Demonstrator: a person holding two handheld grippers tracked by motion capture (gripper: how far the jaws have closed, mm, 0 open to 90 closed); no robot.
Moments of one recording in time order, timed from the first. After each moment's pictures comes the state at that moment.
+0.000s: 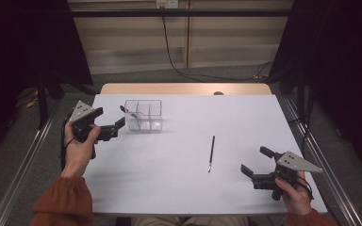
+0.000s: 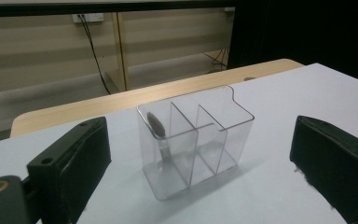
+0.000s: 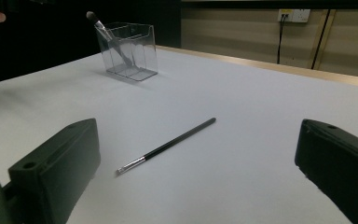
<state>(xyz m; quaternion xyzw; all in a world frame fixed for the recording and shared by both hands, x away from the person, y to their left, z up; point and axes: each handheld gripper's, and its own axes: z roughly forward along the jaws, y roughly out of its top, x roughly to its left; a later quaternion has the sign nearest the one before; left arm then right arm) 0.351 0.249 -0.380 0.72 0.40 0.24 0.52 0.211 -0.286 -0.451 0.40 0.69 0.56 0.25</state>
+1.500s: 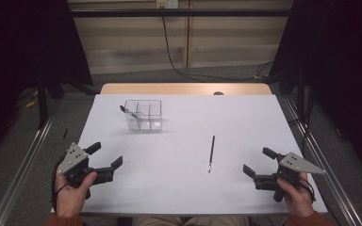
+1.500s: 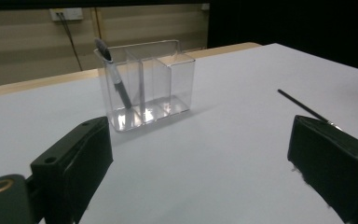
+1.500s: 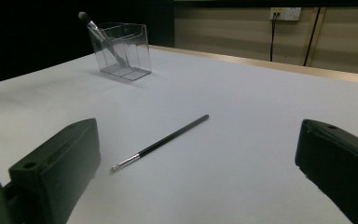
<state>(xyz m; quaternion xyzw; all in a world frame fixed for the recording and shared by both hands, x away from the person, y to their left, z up) 0.252 0.259 -0.421 0.72 0.37 0.24 0.53 0.207 -0.291 -0.451 0.41 0.68 0.55 0.26</state>
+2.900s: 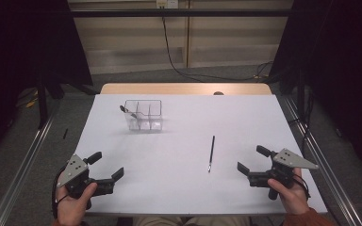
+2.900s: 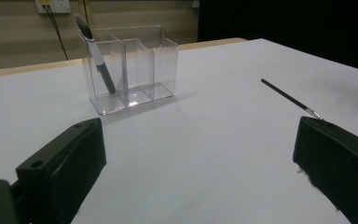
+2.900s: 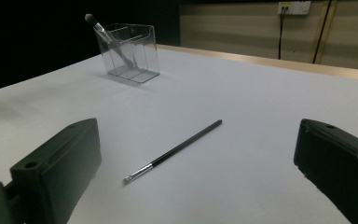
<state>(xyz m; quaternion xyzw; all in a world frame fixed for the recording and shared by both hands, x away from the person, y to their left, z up) 0.234 0.260 -0.434 0.72 0.37 0.22 0.55 0.216 -0.274 -0.445 0.41 0.69 0.55 0.24</state>
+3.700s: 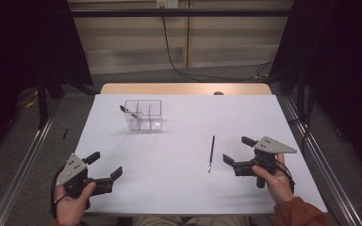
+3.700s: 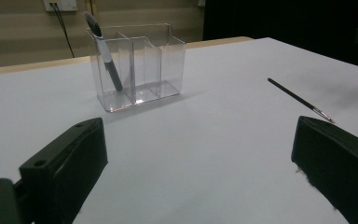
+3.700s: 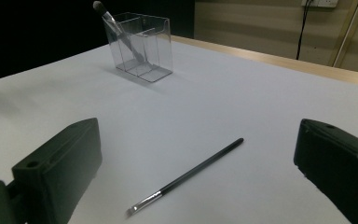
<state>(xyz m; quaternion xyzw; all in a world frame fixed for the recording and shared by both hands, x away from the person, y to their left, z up) 0.235 0.262 -0.433 0.72 0.37 0.22 0.54 0.253 -0.242 -0.436 0.39 0.72 0.54 0.23</state>
